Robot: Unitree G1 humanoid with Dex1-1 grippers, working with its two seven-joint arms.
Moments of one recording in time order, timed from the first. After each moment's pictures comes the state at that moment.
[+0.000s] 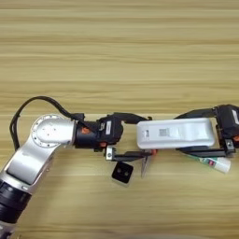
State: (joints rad) left arm -0.20 0.53 -0.32 -0.22 -0.24 -0.01 -1.12; right arm -0.16 -0.78 0.10 -0.40 0.45 0.19 1.26
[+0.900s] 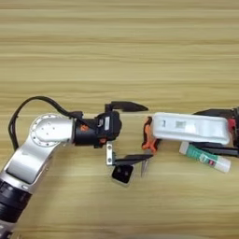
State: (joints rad) left arm -0.20 0.52 -0.30 -0.21 -0.25 -0.02 -1.08; right arm -0.02 -0.76 -0.04 -0.31 0.48 0.10 1.23
